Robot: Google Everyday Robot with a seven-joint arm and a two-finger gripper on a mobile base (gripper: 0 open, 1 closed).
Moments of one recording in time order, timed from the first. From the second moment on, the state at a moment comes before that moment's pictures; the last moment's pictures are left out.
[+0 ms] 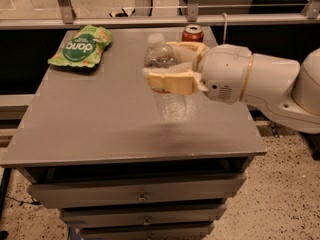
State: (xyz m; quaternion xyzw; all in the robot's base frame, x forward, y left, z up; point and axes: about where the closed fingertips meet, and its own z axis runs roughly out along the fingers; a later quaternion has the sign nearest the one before) arm 0.479 -0.007 1.006 -0.44 0.56 0.33 0.62
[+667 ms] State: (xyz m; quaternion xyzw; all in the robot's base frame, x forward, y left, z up) arm 0.477 -0.009 1.006 -0.43 0.56 0.34 0.62
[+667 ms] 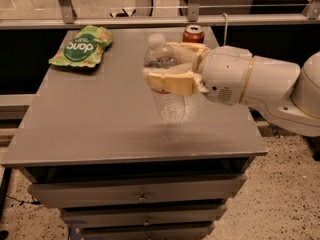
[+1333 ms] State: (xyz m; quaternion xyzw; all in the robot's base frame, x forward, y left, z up) arm 0.478 -0.003 1.000 -0.37 0.53 0.38 0.66
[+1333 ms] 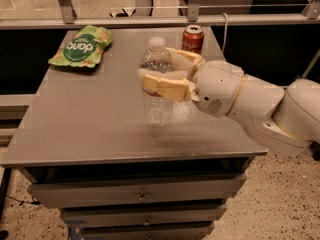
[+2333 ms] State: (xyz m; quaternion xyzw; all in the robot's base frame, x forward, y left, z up) arm 0.474 -0.005 0.969 -0.36 0.54 0.40 0.65
